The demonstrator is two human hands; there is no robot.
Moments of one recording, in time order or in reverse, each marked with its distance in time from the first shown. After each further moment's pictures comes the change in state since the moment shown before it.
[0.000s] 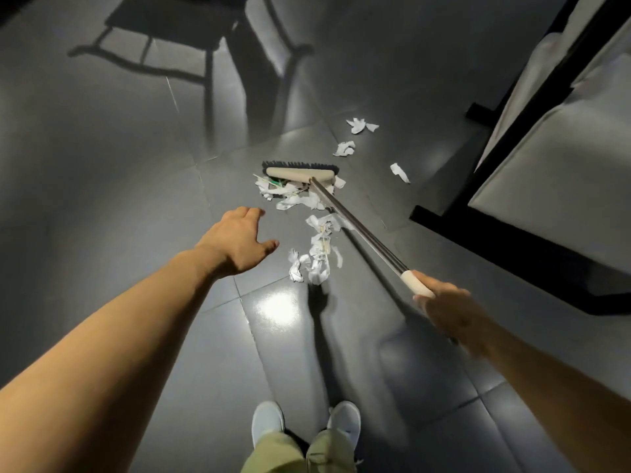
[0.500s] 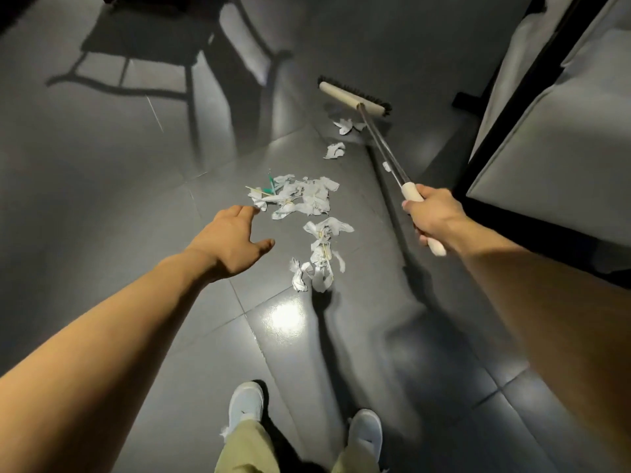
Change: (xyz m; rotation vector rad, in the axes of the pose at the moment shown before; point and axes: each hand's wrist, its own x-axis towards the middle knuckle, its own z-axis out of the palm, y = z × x) left_hand 0.025 -0.004 -0.014 0.045 0.026 0.075; right_hand 0.074 -0.084 -0.055 0.481 0.312 0.077
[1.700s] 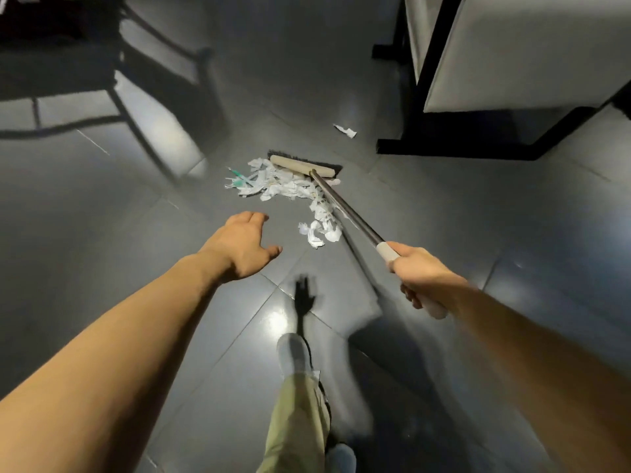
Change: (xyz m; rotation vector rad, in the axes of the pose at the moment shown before) left_hand -0.091 -0.172 0.007 0.190 -0.172 0.382; right_hand -0.302 0.025 0.190 0.194 -0.102 0.346
